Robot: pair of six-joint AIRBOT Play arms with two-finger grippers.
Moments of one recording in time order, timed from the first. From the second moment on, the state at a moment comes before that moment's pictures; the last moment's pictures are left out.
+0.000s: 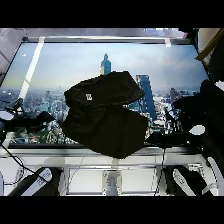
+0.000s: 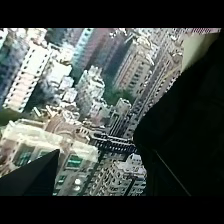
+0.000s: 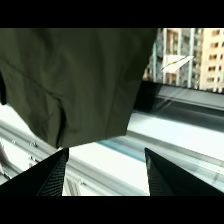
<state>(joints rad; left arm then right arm) 0.45 -1.05 0.64 1.09 -1.02 -1.39 -0.22 -0.82 0.32 -0.83 1.28 1.21</state>
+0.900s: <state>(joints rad) 0.21 -1.10 0.64 1.06 -1.02 -1.32 0.05 -0.95 0.24 -0.67 1.01 1.26</state>
